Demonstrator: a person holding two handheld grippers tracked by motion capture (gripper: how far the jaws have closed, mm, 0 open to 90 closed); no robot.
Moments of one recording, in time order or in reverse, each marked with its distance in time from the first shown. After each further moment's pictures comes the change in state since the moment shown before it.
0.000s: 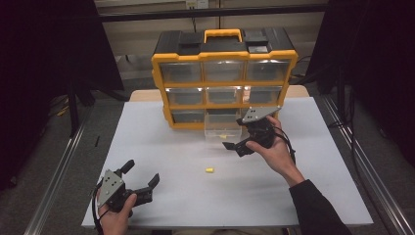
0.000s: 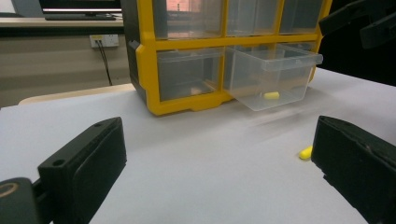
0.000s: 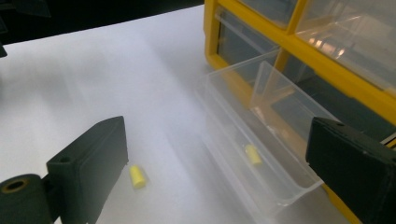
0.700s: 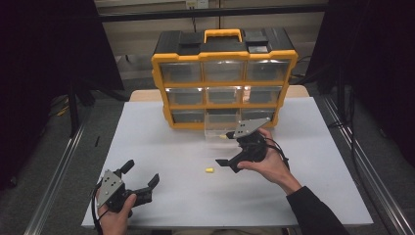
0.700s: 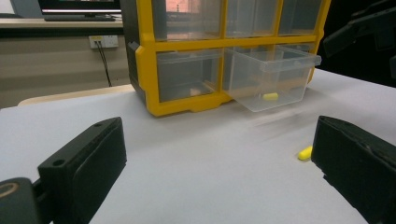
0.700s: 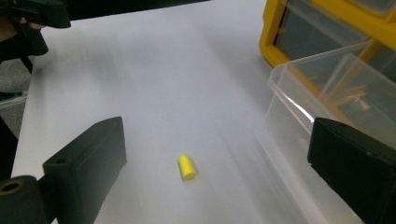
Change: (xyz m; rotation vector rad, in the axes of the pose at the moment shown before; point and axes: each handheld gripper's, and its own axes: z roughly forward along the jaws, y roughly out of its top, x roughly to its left) left arm 0.000 0.000 0.000 -0.007 -0.004 -0.011; right arm 0.029 -0.009 0.015 0.034 0.141 -0.061
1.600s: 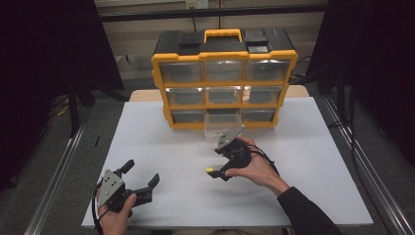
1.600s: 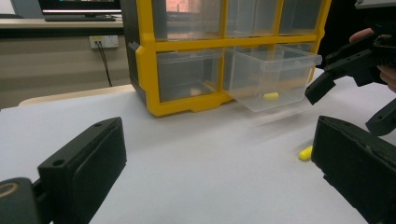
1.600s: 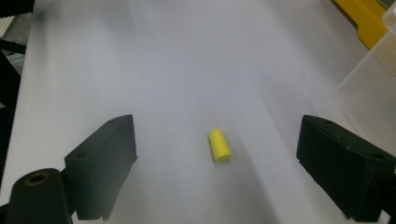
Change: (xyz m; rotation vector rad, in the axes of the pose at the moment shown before) left arm 0.000 0.000 0.000 0.007 0.003 0.012; right arm 0.007 -0.010 0.049 0.191 0.110 -0.018
